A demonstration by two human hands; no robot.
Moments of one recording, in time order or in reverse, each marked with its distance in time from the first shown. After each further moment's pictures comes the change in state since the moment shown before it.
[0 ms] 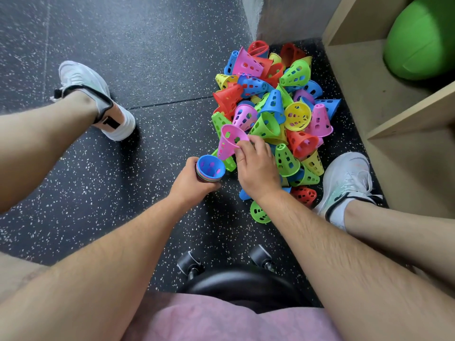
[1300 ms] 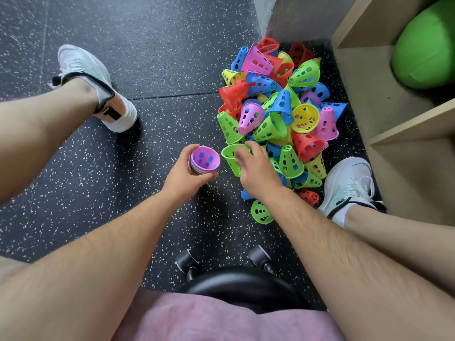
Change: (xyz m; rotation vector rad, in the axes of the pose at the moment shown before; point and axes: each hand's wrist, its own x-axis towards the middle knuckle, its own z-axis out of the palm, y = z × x) left_hand 0.006 -0.015 -0.015 -0.156 0.039 0.066; right_hand 0.005 0.011 0.011 -0.033 -0.274 -0.073
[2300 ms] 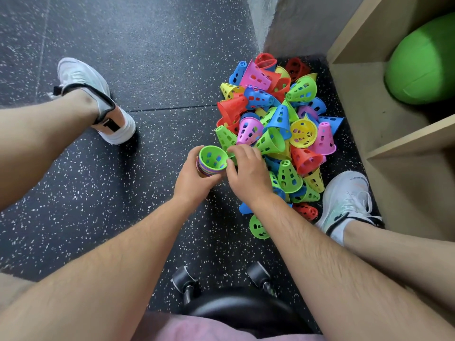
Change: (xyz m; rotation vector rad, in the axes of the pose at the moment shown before) left_hand 0.020 0.028 0.022 -0.097 0.127 0.062; right_hand 0.027 -0.024 -0.002 -0.013 0.216 -0.019
